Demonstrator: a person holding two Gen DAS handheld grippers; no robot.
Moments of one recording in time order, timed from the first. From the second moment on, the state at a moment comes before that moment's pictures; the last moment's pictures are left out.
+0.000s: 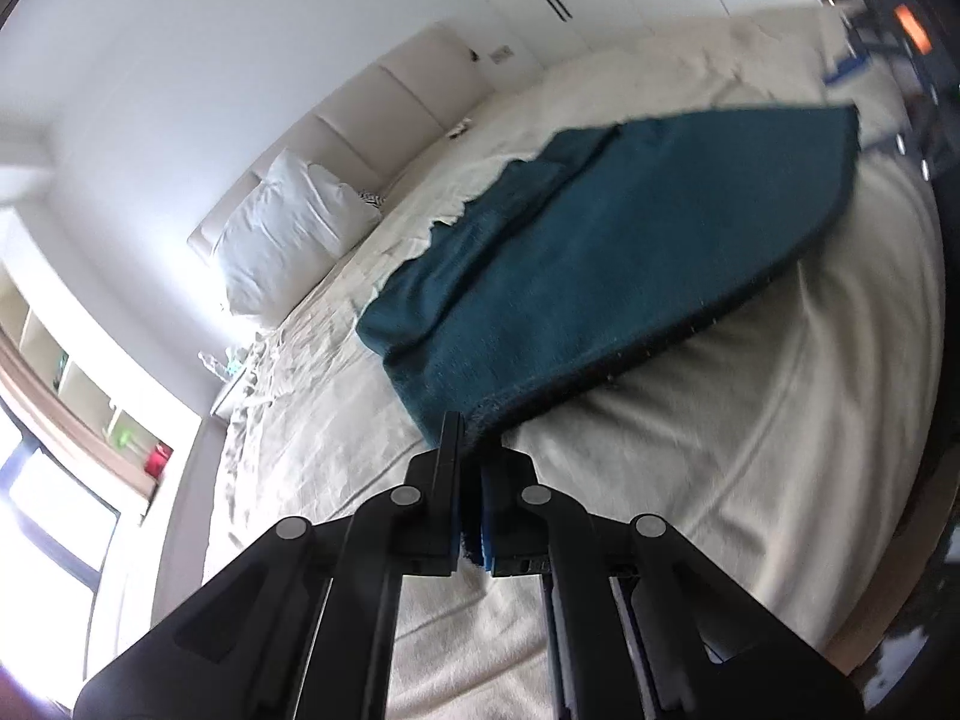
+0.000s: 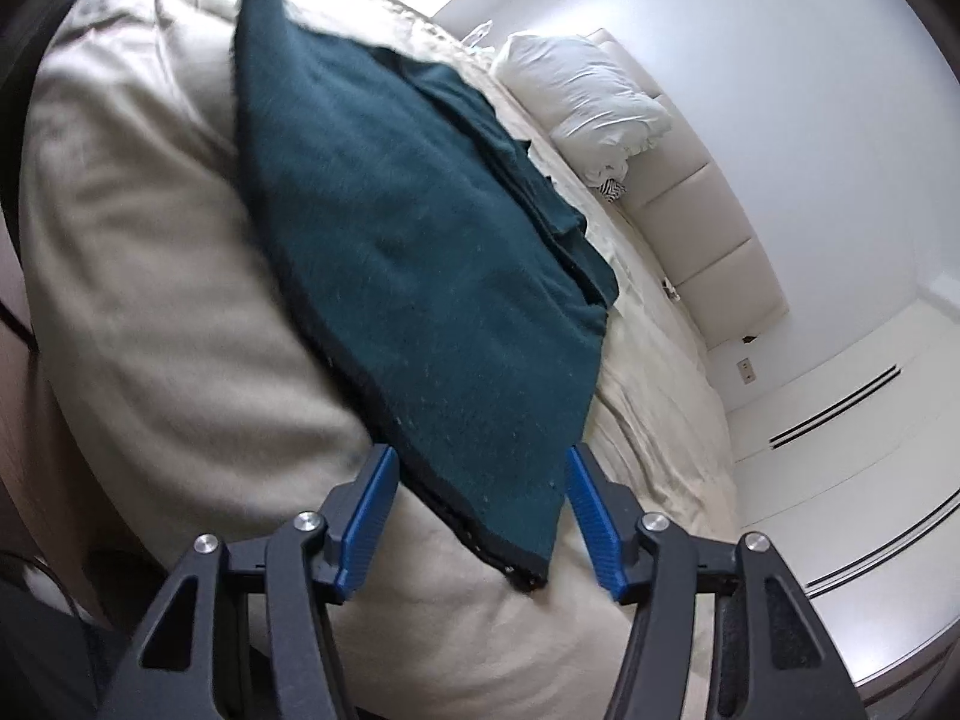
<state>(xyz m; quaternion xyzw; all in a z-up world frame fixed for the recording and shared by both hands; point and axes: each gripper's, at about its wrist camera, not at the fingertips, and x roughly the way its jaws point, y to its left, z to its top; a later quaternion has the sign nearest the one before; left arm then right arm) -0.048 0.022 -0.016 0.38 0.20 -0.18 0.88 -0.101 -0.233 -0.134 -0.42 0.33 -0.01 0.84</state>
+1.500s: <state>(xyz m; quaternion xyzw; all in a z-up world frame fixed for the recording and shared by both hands) -0.038 0.022 0.036 0.34 0.22 -0.18 0.90 -0.075 -0.261 -0.113 -0.43 0.35 -0.02 0.83</state>
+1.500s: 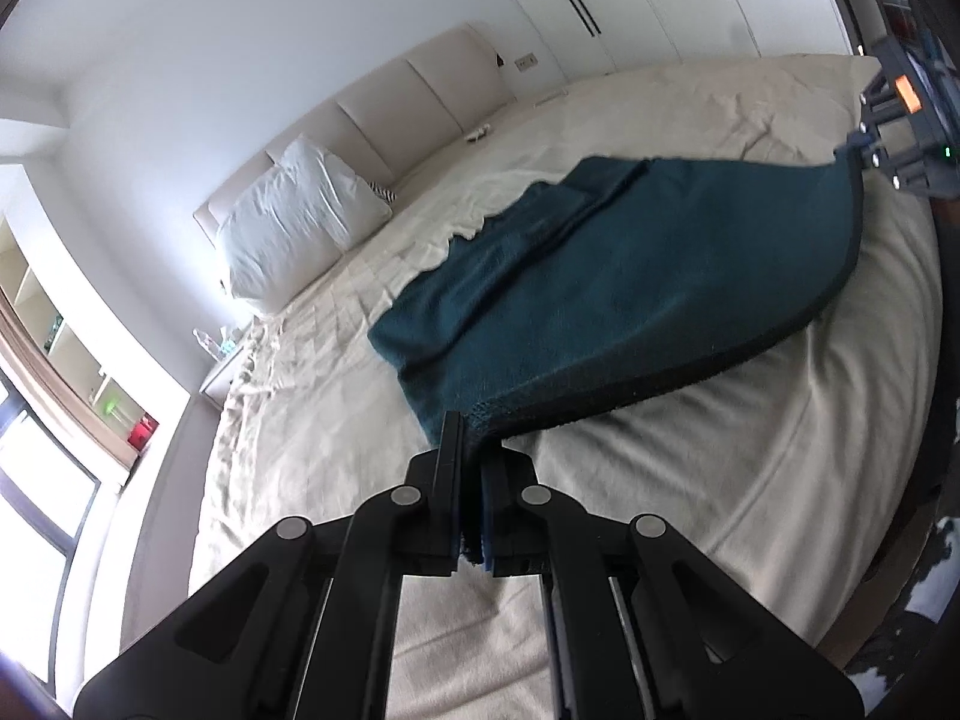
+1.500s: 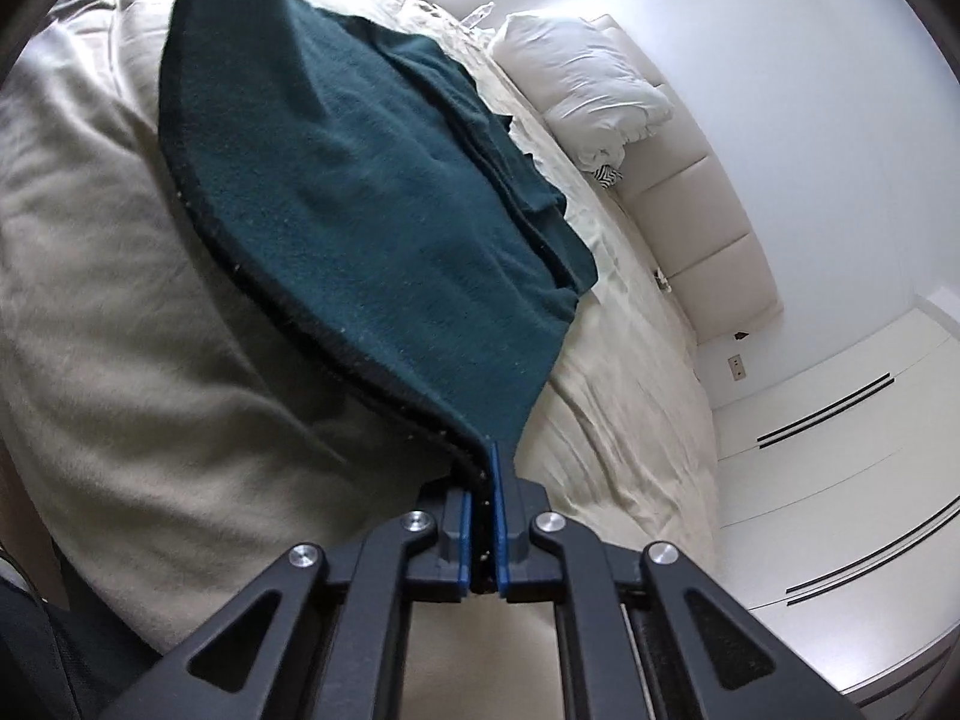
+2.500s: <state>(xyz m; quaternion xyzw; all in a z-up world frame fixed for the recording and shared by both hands) 0.358 0.016 0.033 0.20 0.34 -0.14 0.91 0.283 -0.318 -0.069 -0.40 0.35 -0.02 0.84</state>
